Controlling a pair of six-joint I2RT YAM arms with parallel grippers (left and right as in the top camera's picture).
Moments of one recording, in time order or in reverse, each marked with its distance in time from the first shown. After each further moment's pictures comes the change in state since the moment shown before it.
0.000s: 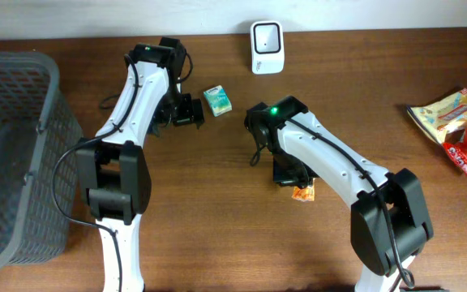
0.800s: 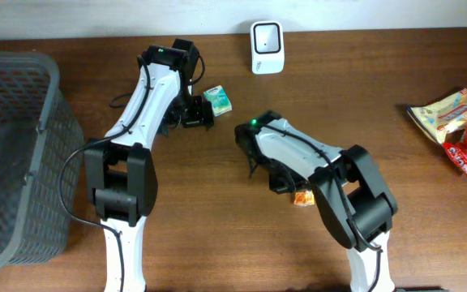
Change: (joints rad) left arm -0.051 0.000 0.000 0.004 0.000 0.000; right arm 0.036 0.212 -0.050 0.097 0.111 0.003
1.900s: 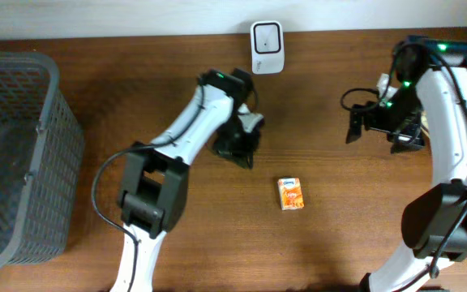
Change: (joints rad) left arm -0.260 0.000 -0.123 0.022 0.412 0.290; right arm -0.724 -0.237 0.385 -0.257 -0.523 -0.611
